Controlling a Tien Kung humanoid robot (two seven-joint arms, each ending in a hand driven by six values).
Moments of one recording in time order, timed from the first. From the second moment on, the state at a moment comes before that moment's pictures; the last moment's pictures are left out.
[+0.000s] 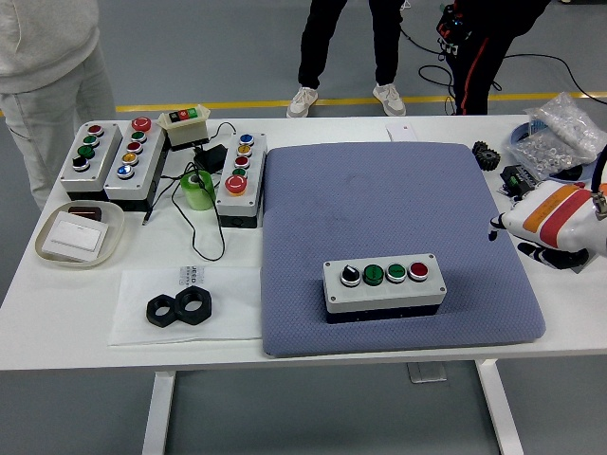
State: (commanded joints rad) left arm -0.04 0.10 -1.34 -0.18 1.55 -0.07 0.23; right arm 0.64 -0.87 0.82 1.78 -2.23 0.53 0.03
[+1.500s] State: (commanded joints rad) left arm -0.07 0.10 -1.29 -0.18 1.51 -0.06 0.22; right arm 0.65 -0.70 0.74 1.74 -1.80 0.28 -0.03
